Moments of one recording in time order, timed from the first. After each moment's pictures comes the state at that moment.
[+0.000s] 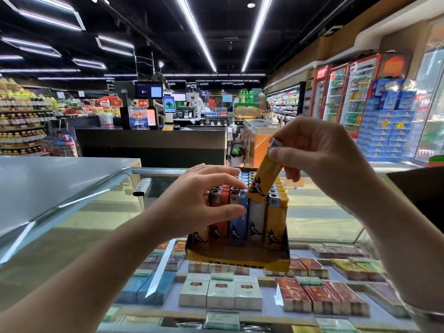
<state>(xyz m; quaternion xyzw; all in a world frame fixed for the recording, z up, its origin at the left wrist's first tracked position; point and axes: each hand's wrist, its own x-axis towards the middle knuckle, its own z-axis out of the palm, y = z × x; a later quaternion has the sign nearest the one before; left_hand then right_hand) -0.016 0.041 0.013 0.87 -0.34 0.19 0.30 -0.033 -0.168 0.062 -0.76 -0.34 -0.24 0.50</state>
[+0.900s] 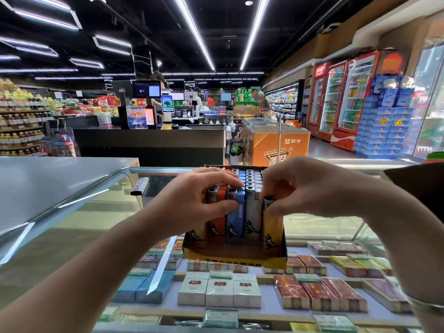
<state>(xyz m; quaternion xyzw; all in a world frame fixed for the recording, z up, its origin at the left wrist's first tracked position) -0.011 0.044 0.010 0.87 -0.35 0.18 0.31 -0.034 -0.173 0.060 -0.90 -0.36 0.00 0.26</state>
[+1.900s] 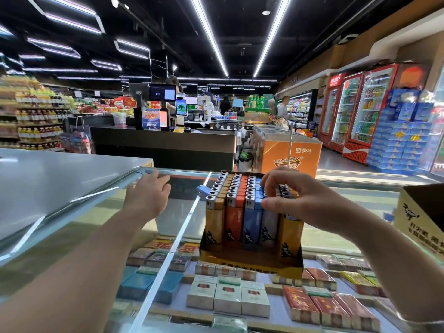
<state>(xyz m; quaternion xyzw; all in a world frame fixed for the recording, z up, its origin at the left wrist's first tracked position) 0.067 0.136 -0.033 0.97 0.07 0.21 0.12 -0.008 -0.158 0.031 -0.86 -0.33 -0.06 0.39</state>
